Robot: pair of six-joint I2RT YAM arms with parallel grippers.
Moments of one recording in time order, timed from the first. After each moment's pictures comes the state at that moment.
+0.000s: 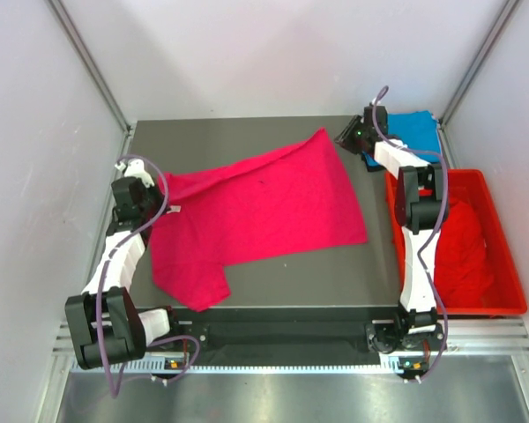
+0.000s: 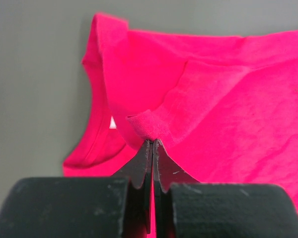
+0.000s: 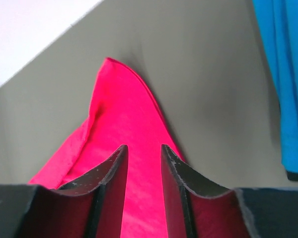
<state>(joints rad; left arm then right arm) 0.19 1.18 0.70 -0.01 0.18 -0.18 0.11 2.31 1.82 -0.11 -0.18 0.68</state>
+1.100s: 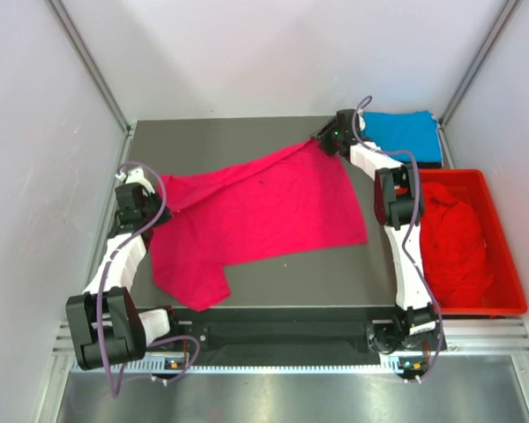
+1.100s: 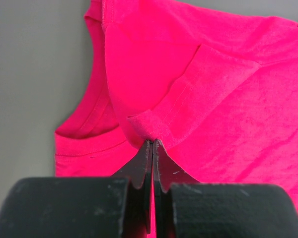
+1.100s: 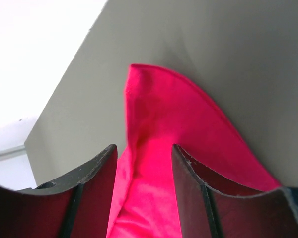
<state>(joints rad) 0.19 1.18 0.67 -0.10 0.14 -0.26 0.22 2.50 2.02 -0.10 -0.09 1.02</state>
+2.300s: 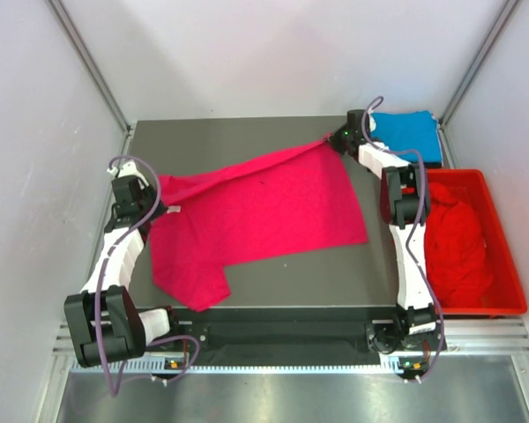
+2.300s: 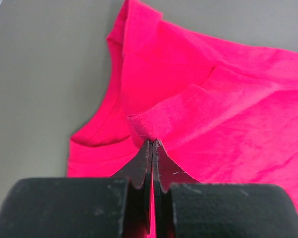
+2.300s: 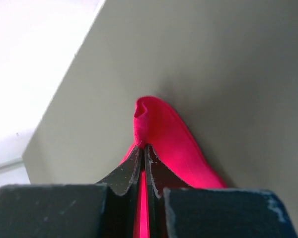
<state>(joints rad) 0.19 1.20 0.74 -0.14 0.06 -0.31 0.17 2.52 2.02 -0.07 -0.08 1.02</state>
